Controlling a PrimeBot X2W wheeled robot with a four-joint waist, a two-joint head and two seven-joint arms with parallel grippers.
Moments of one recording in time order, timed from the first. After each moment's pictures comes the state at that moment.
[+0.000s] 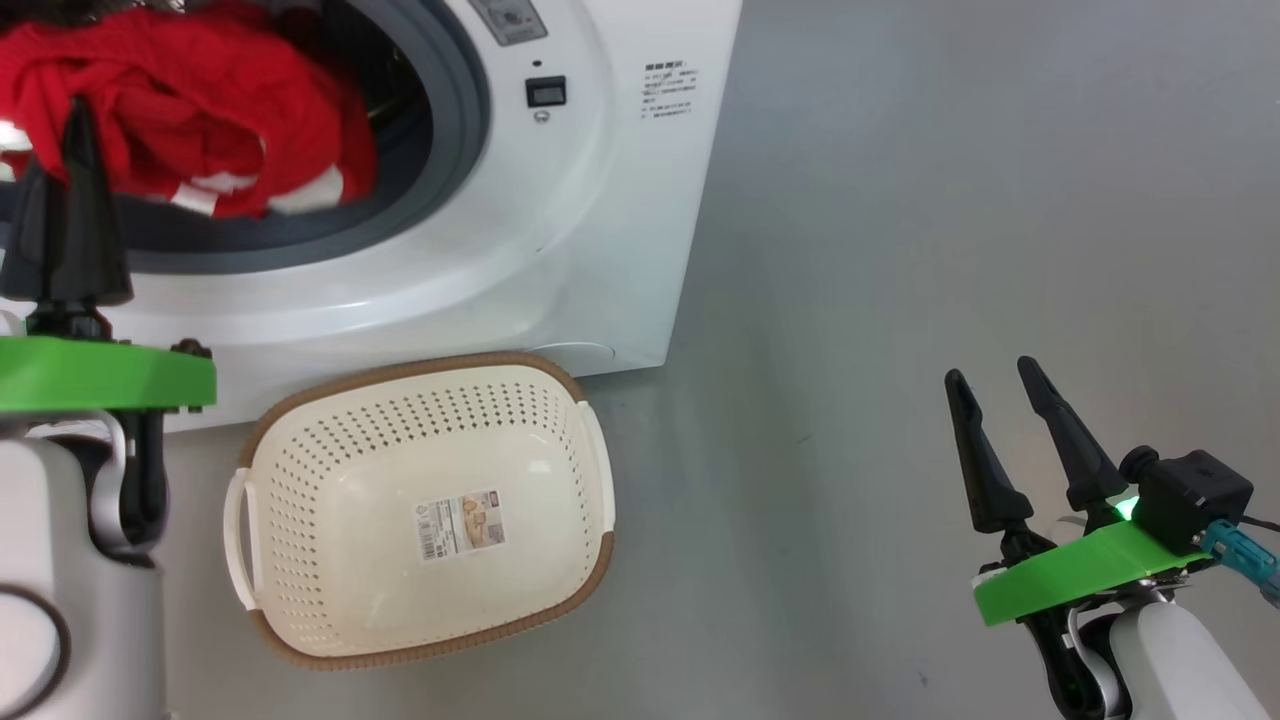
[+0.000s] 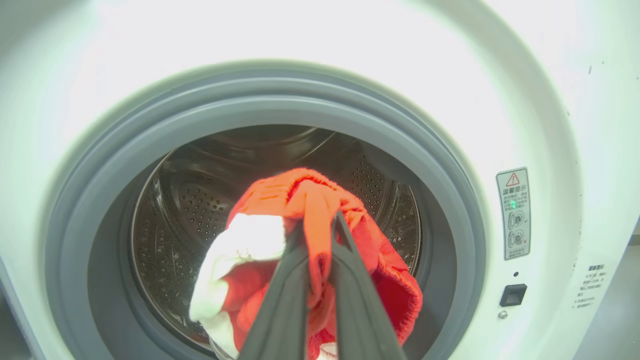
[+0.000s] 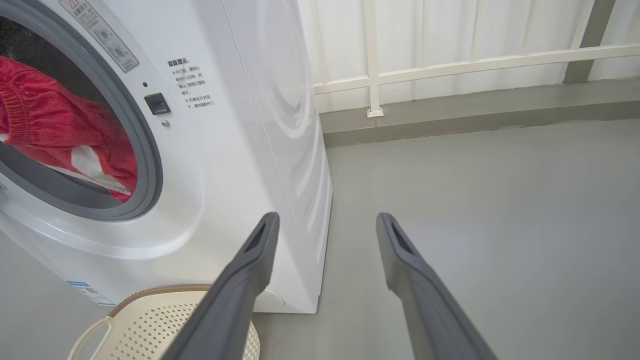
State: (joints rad) left arm -0.65 0.17 0.12 0.34 -0.24 -0.12 -0.25; right arm -0.18 -0.12 0.09 0.23 0.43 0.12 -0.26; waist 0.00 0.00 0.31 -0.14
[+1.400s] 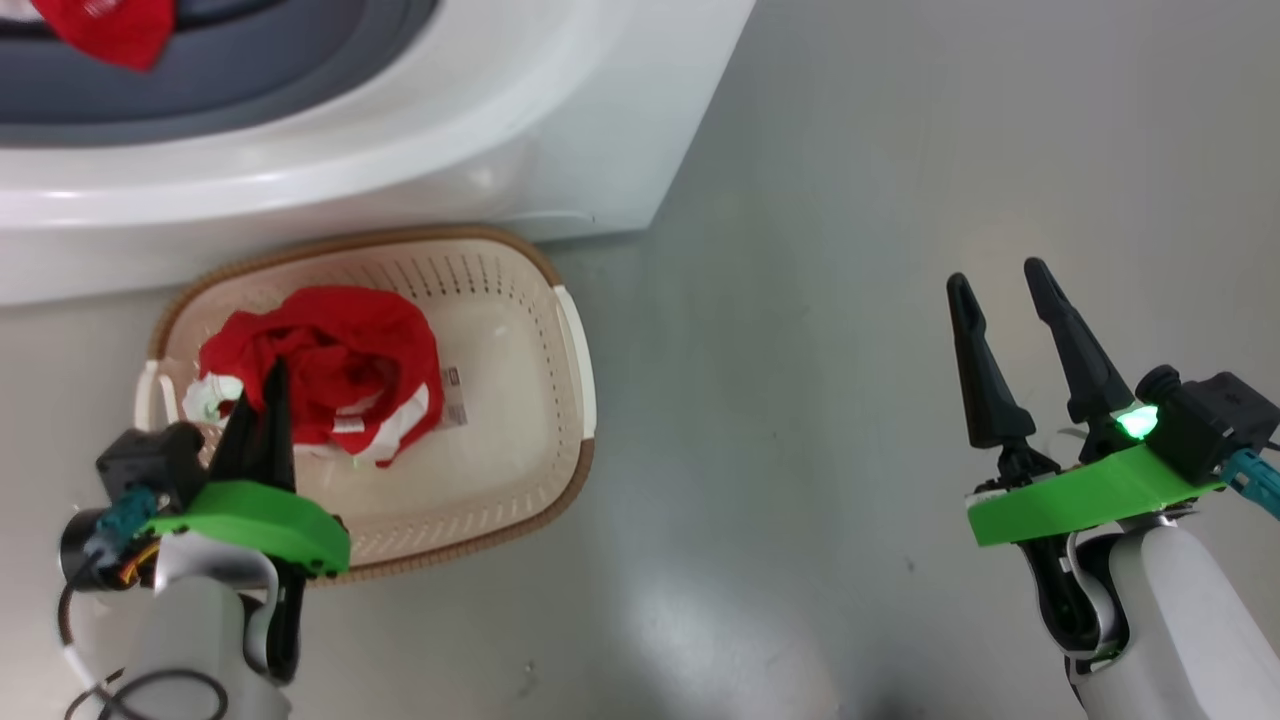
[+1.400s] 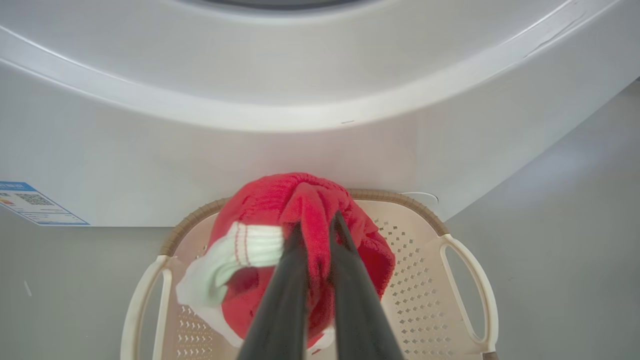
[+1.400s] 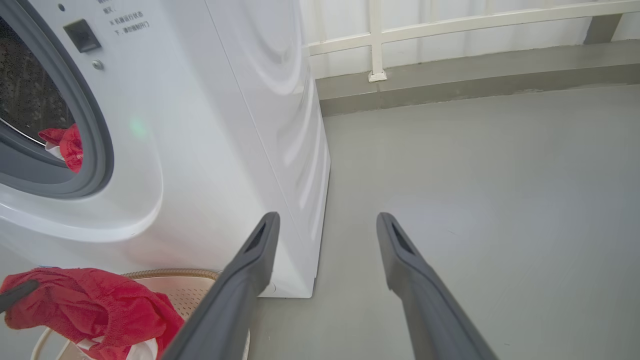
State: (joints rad) left arm -0.49 0.06 0.11 0.62 -0.18 -0.13 -0.26; right arm -0.29 -0.10 0.08 0.19 0.43 0.12 -0.26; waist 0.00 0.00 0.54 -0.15
